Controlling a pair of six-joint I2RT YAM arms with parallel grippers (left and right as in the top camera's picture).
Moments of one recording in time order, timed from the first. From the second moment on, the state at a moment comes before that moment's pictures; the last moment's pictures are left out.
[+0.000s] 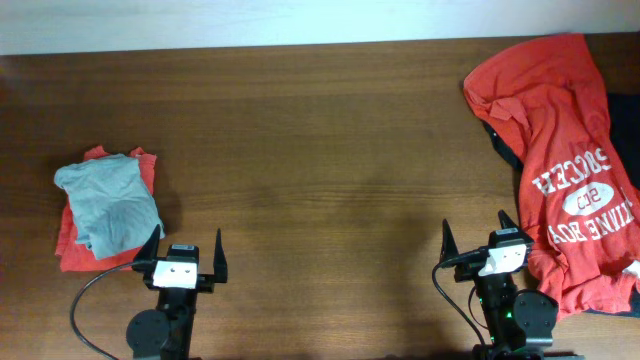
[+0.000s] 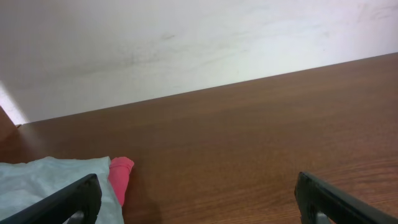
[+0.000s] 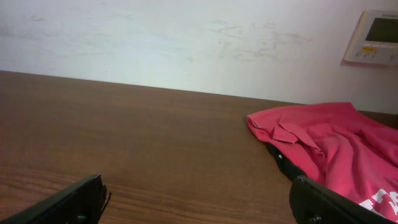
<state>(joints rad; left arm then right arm) 0.07 0.01 0.01 -0.07 0.12 0.17 -0.07 0.01 0.01 -0.06 -0.17 -0.08</state>
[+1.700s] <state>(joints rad) 0.07 0.73 0.80 -0.53 0.15 0.13 -0.10 1.00 1.07 -1.13 0.02 0.09</state>
